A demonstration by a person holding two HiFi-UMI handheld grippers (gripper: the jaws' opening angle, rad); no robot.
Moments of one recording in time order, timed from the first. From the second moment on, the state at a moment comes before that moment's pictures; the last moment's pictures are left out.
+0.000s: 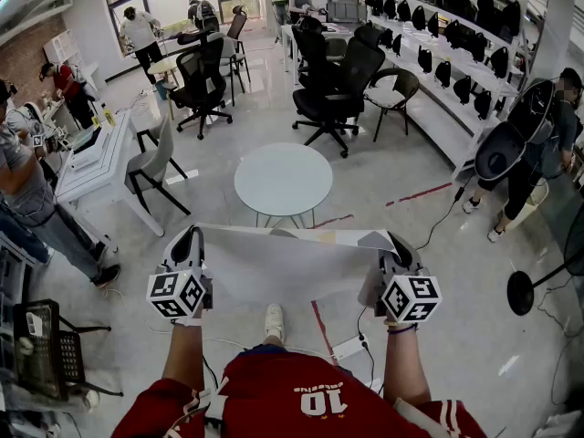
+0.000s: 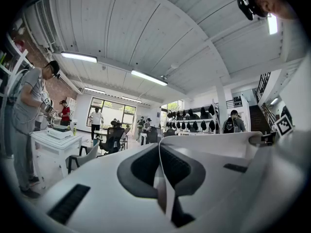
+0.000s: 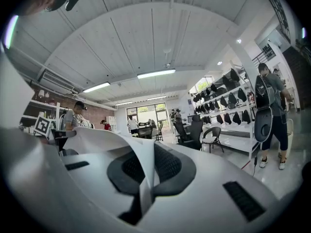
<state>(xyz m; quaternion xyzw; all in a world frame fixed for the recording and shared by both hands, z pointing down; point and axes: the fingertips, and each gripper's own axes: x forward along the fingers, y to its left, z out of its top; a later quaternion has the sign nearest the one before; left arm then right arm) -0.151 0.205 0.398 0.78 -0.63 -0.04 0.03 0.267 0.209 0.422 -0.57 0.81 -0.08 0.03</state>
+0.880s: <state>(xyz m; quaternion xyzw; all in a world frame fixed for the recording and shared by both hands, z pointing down) -0.159 0.203 0.391 0.78 -0.63 -0.04 0.02 0.259 0.205 0.419 -0.57 0.82 -0.09 0.02</state>
